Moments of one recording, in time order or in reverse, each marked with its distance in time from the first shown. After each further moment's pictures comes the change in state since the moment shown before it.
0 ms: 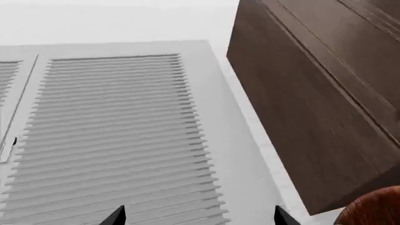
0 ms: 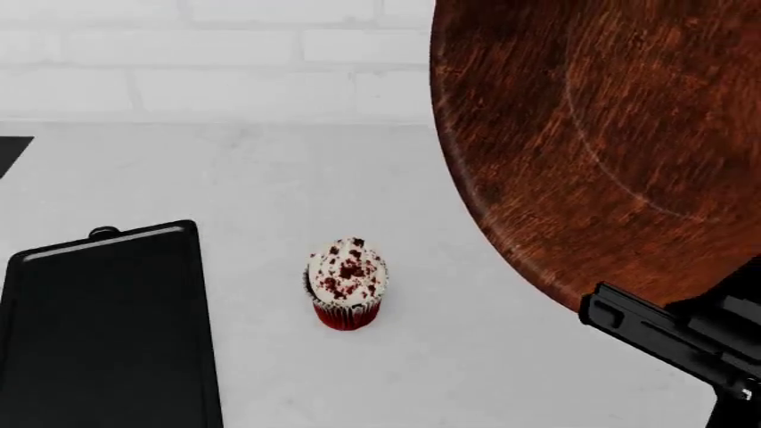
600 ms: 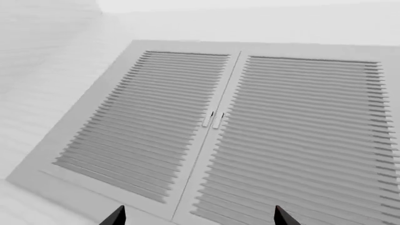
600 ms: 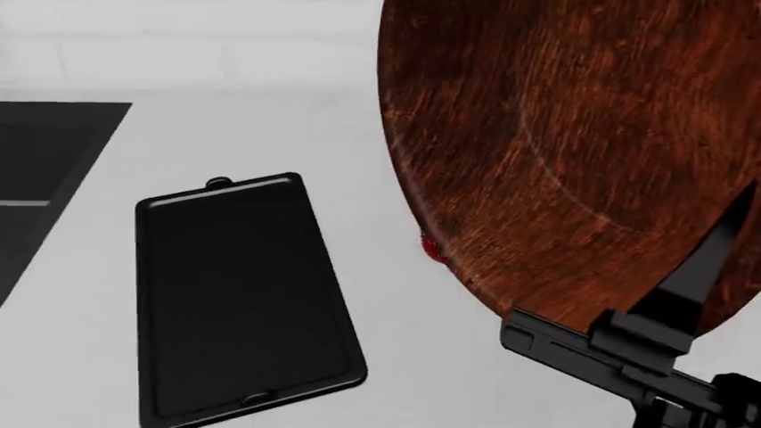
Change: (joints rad) left arm 1.668 0.195 -1.370 0.026 0.389 0.005 -0.104; right arm 0.114 -0.059 -0.141 -0.099 -0.059 0.273 0.042
